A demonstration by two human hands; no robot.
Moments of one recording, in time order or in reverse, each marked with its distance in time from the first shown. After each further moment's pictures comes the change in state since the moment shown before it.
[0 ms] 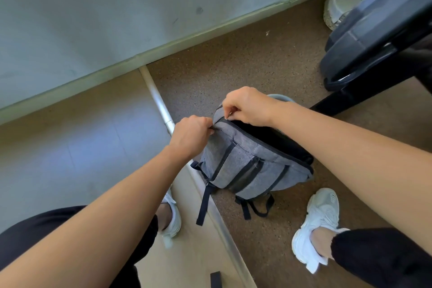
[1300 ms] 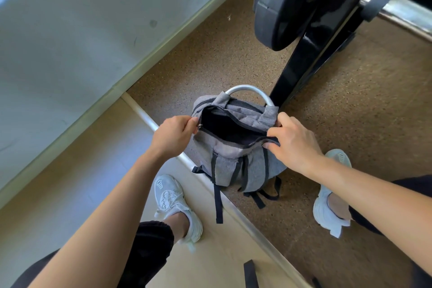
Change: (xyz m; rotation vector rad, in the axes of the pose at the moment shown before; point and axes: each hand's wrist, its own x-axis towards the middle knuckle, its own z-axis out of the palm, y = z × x) left_hand 0.009 0.039 -0.037 -0.187 -0.105 -0.037; right_hand -0.169 0.041 0.108 0.097 0.398 0.579
